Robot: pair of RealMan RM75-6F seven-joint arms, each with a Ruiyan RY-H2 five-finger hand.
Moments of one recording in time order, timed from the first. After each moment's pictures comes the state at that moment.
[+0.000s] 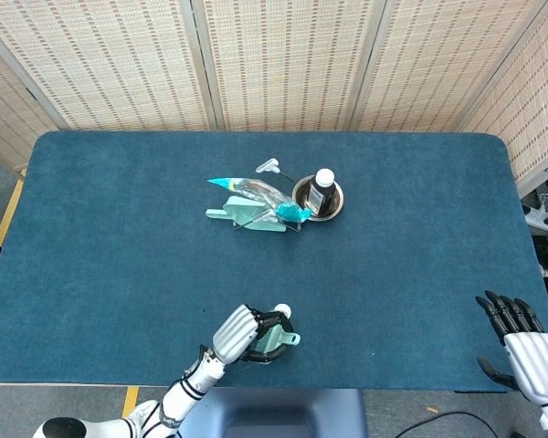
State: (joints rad) left arm -0.62 -2.15 -0.01 -0.88 1.80 1.50 -0.48; right arm -0.01 -0.93 -0.08 -1.79 -1.60 1.43 -0.05
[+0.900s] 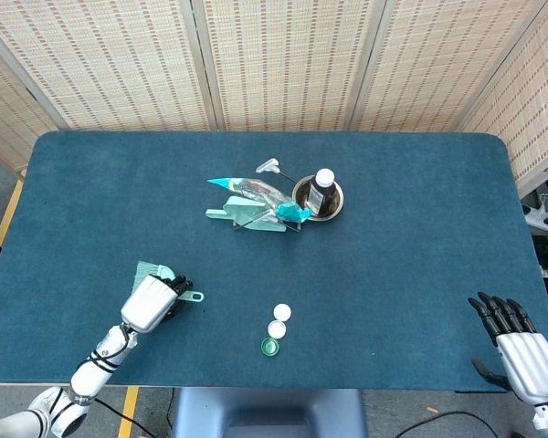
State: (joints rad) left arm -0.51 -1.70 0.04 -0.97 1.71 1.39 0.10; right arm -0.01 -0.95 -0.09 -1.80 -1.61 1.42 -0.10
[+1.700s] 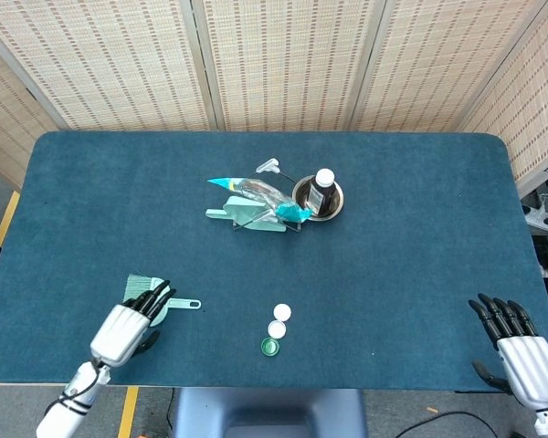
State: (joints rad) left arm -0.31 -1.45 0.15 -1.42 1.67 1.48 0.22; right arm -0.03 -0.95 -0.10 -1.80 -1.65 1.47 -0.11
